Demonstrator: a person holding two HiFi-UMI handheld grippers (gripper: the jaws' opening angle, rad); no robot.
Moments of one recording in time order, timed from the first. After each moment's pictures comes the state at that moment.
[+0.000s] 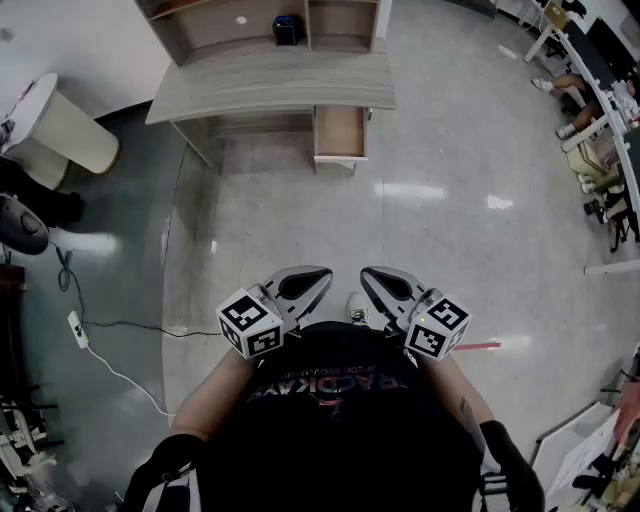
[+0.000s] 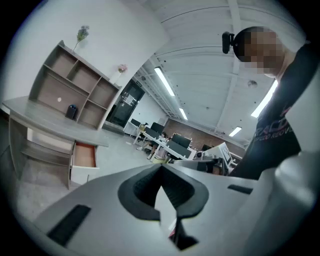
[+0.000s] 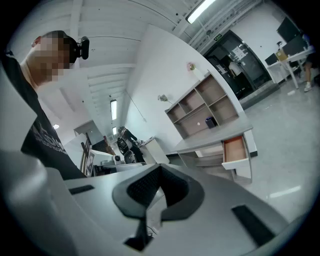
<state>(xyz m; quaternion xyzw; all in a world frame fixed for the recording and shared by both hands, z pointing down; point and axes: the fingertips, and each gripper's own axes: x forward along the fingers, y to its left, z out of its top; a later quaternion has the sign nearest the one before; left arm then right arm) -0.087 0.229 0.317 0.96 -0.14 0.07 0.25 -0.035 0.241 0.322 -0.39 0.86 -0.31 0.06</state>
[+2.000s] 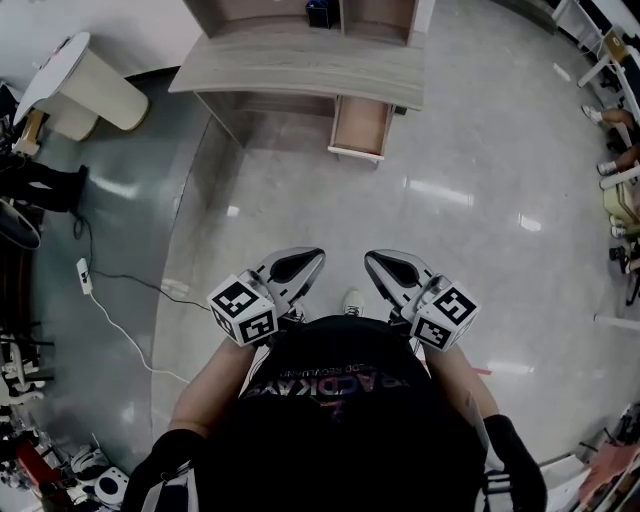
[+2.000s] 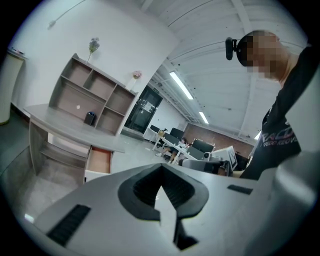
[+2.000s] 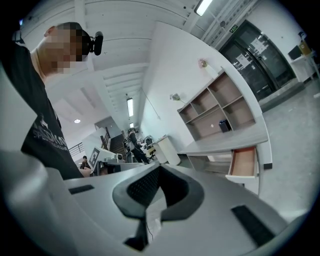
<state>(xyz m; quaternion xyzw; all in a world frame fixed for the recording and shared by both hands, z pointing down) -0.051 0.196 0.318 0.93 -0.27 0.06 0.25 0.020 0.206 0.314 -0.29 0.92 -0.26 0.05</state>
